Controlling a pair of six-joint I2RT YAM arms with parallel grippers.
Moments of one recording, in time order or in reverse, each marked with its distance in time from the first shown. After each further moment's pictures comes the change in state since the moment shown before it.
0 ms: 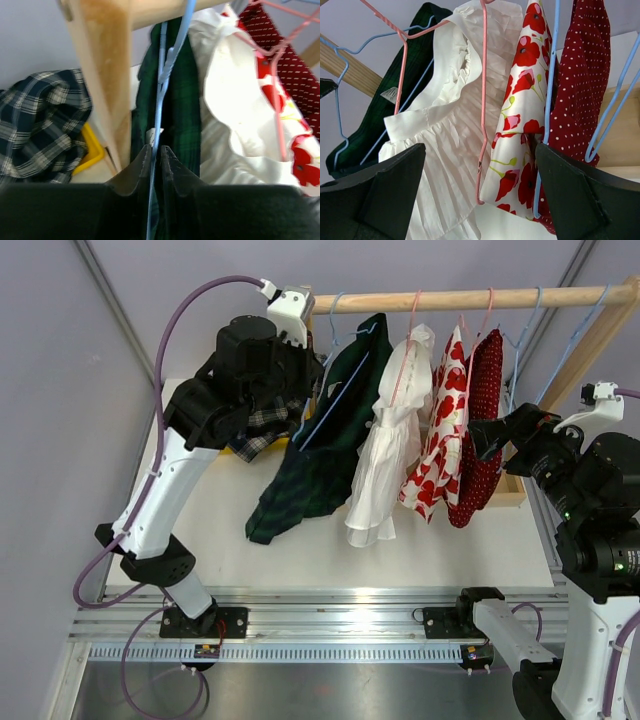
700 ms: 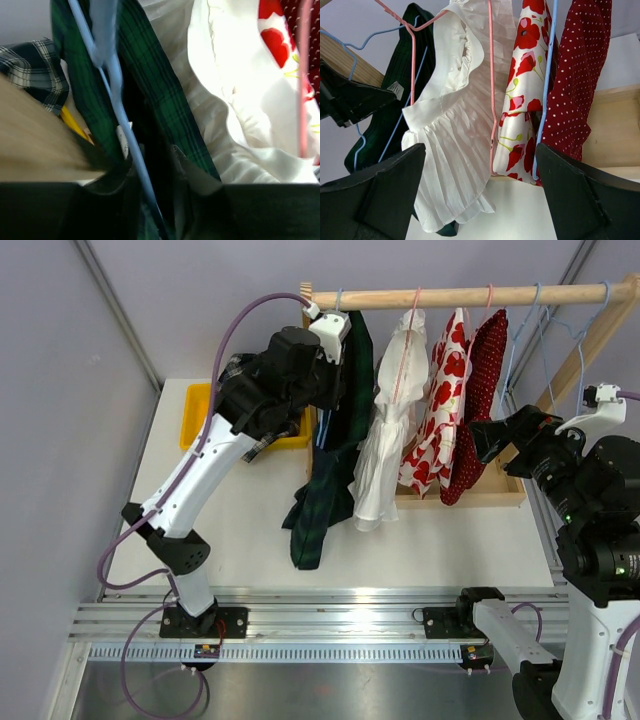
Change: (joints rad) left arm -0.017 0.098 -0.058 0.023 0.066 0.002; right arm 0.000 -0.008 0.000 -0.001 0.002 0.000
